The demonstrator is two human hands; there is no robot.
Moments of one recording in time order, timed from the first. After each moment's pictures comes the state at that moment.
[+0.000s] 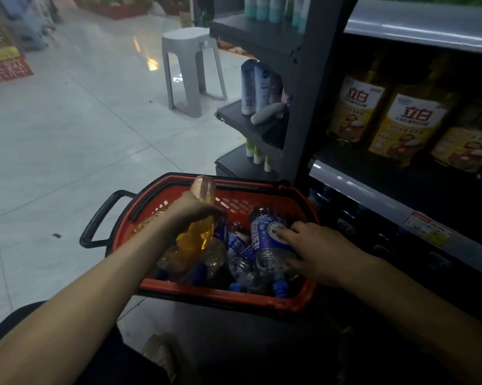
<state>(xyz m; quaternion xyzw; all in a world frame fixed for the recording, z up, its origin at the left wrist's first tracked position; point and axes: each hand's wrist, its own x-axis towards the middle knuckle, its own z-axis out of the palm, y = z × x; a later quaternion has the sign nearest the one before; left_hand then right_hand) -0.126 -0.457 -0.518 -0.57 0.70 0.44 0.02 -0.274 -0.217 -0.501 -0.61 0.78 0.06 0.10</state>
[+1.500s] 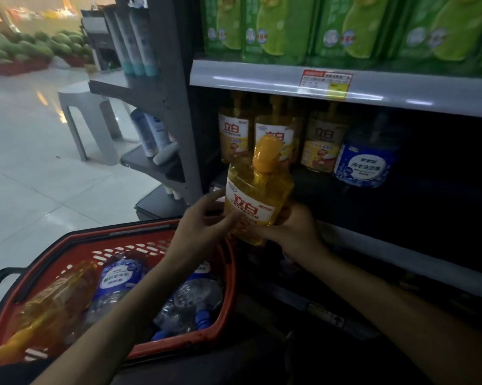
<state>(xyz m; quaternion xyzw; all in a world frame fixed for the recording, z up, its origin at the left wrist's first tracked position) -0.229 -0.272 -0.445 -0.13 0.79 0.57 -0.17 -0.352 -0.118 -0.476 -0.28 0.71 -0.63 0.15</state>
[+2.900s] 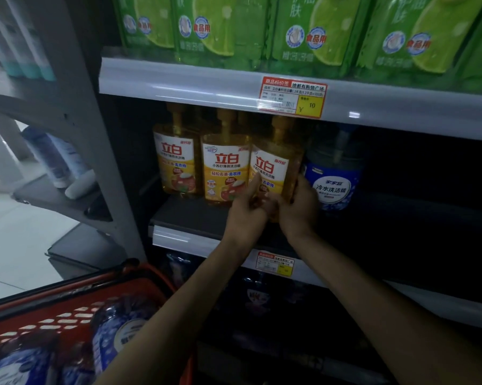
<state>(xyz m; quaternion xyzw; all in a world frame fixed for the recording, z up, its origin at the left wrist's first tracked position) -0.448 -0.230 -0.489 -0.03 0.71 0.68 -0.17 -0.517 -0.134 -0.495 -0.05 0.83 -0.54 -0.15</state>
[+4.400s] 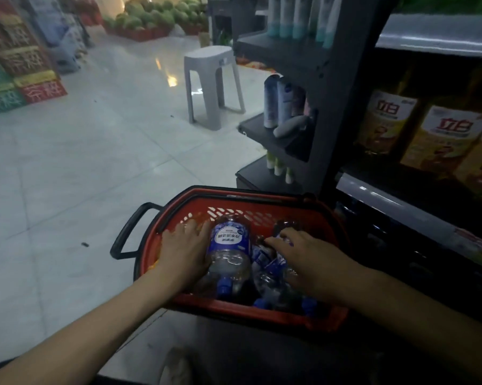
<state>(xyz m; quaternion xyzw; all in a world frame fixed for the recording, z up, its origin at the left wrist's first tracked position) -0.045 -0.451 -0.556 -0.39 0.91 -0.06 0.09 -0.237 -0.257 -0.499 -0.66 0.74 0.02 0.11</state>
